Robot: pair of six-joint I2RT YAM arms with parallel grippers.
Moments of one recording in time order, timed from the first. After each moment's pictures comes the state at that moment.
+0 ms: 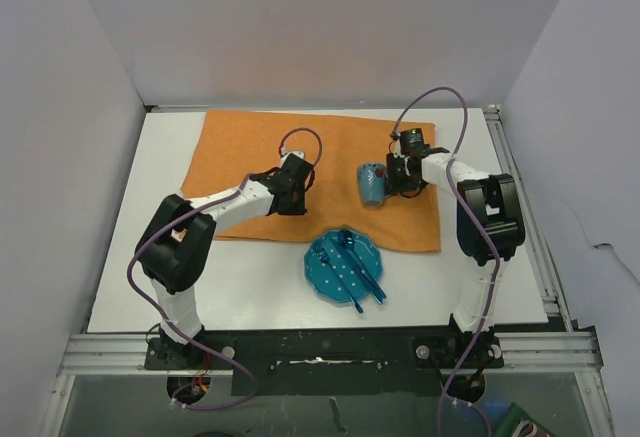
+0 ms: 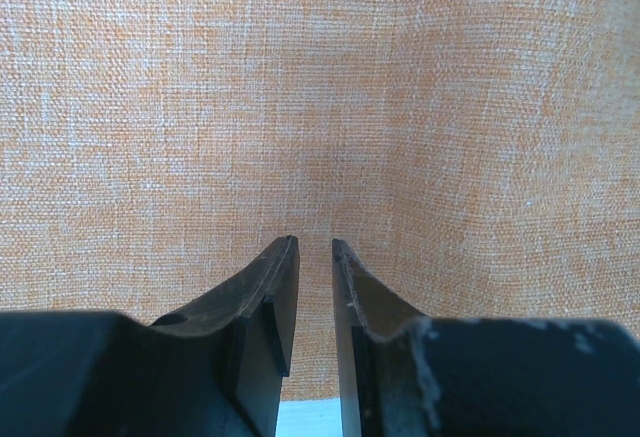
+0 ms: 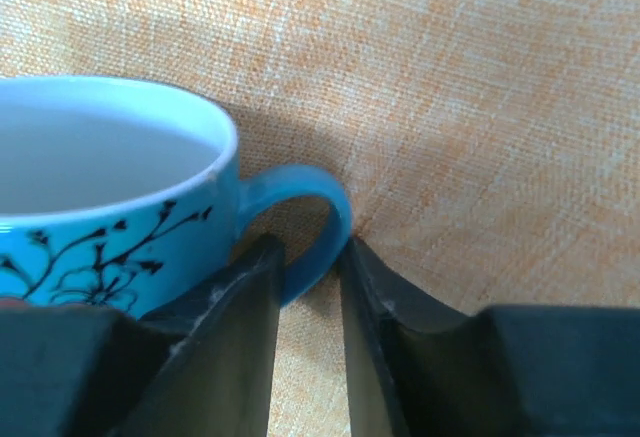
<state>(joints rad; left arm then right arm) -0.64 1.85 1.23 -0.38 -0.25 -0.54 0.21 1.99 1.35 -0.42 -0.04 0.13</state>
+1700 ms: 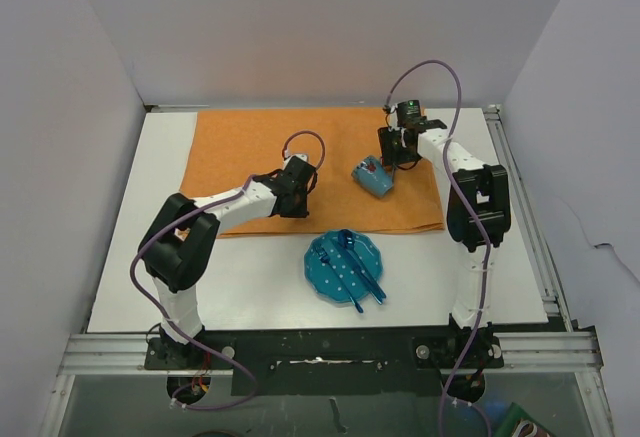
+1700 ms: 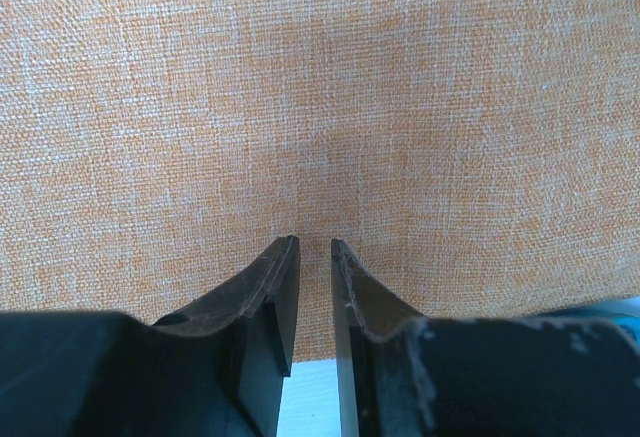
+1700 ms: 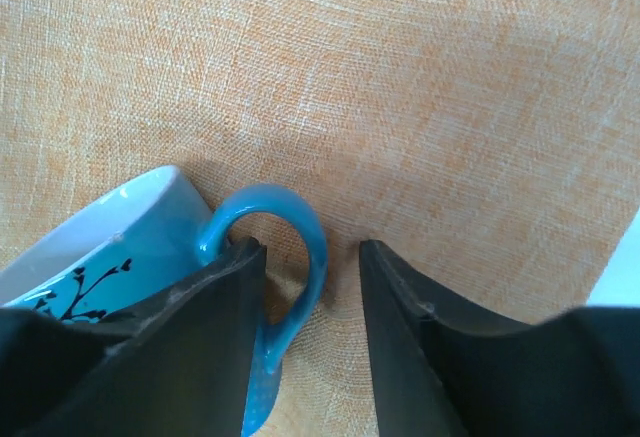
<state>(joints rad) -0.65 1.87 1.23 -0.38 -0.24 -0.54 0.21 2.14 1.73 -0.58 -0.03 0.01</state>
